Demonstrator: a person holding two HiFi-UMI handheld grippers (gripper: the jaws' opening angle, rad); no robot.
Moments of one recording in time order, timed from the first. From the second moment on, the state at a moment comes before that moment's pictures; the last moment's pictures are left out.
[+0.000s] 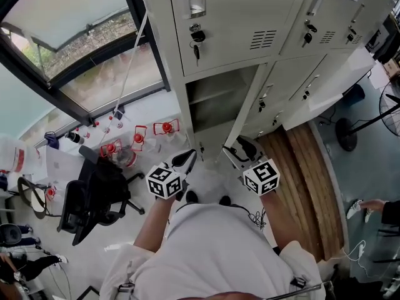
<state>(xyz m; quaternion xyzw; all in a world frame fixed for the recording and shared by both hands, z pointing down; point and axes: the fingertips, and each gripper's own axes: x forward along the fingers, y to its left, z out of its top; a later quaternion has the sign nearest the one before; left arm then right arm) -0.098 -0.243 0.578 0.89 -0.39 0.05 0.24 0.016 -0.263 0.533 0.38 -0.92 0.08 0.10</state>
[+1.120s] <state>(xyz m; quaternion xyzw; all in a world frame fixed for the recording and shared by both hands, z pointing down) -0.167 -0.263 0.571 0.85 -0.47 0.03 0.23 -0.059 -0.328 0.529 0.31 -0.94 0.06 0.09</state>
